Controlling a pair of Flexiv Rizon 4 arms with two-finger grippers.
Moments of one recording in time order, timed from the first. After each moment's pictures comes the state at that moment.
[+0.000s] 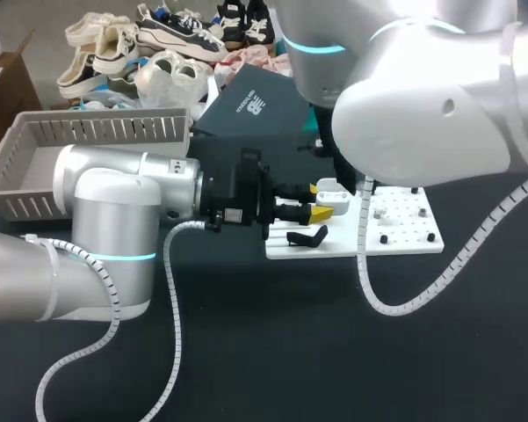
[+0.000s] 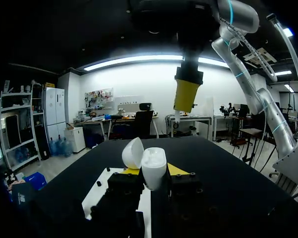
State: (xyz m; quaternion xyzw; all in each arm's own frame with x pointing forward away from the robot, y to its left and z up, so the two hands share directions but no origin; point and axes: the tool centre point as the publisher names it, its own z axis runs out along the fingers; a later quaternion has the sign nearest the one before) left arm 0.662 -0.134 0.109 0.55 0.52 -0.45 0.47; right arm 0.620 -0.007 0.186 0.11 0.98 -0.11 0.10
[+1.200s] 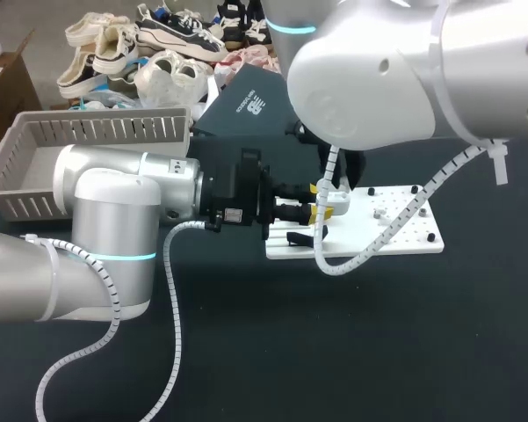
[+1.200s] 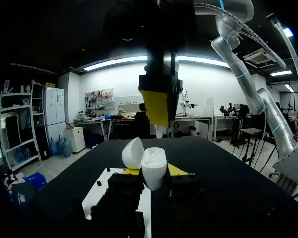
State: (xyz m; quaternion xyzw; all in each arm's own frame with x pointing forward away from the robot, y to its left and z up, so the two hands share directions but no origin) left arm 0.662 -0.134 0.109 0.55 0.52 -0.45 0.47; right arm 0.647 0.014 0.174 0.20 0.97 -0.10 0.07
